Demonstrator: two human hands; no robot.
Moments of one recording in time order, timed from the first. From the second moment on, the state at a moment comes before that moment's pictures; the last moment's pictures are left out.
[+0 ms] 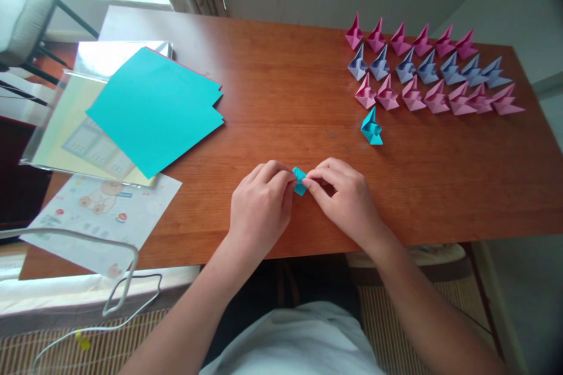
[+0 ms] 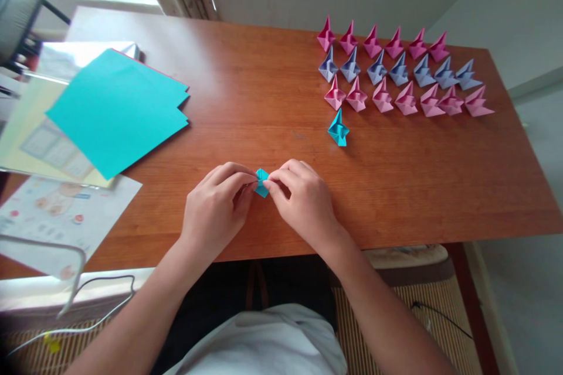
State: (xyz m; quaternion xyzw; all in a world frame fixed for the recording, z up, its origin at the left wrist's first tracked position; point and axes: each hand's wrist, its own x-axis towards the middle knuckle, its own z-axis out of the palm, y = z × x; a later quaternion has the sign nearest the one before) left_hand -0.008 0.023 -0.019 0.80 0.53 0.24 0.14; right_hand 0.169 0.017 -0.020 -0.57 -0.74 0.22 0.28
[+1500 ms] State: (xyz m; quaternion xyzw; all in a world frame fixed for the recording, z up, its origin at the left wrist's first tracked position) left_hand -0.007 0.027 -0.026 0.77 0.57 0.26 0.14; right_hand 0.155 0.027 -0.013 -0.64 -0.73 0.17 0.18
